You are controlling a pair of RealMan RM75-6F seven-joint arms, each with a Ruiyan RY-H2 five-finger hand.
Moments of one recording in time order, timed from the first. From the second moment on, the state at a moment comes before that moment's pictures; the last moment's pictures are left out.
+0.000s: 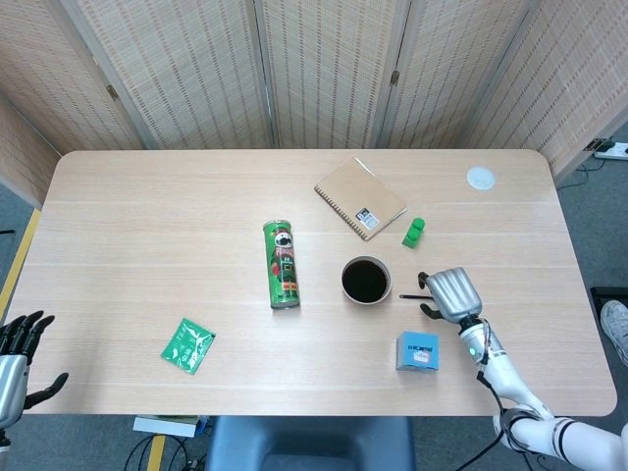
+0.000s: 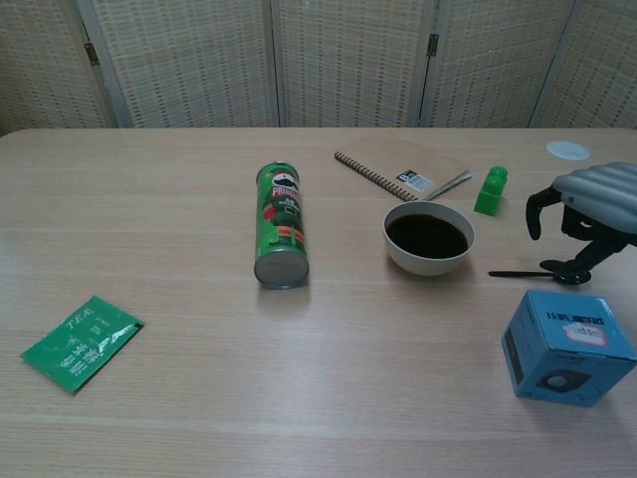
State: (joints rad) left arm 0.00 -1.15 -0.02 -1.57 1.52 1.57 0.10; right arm 0.53 -1.54 0.10 -1.24 -1.31 1.02 -0.31
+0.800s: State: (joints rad) left arm 0.01 -1.16 -0.02 -1.55 1.51 1.56 0.07; right arm 0.60 -1.63 0.10 -1.12 -1.24 0.90 -0.42
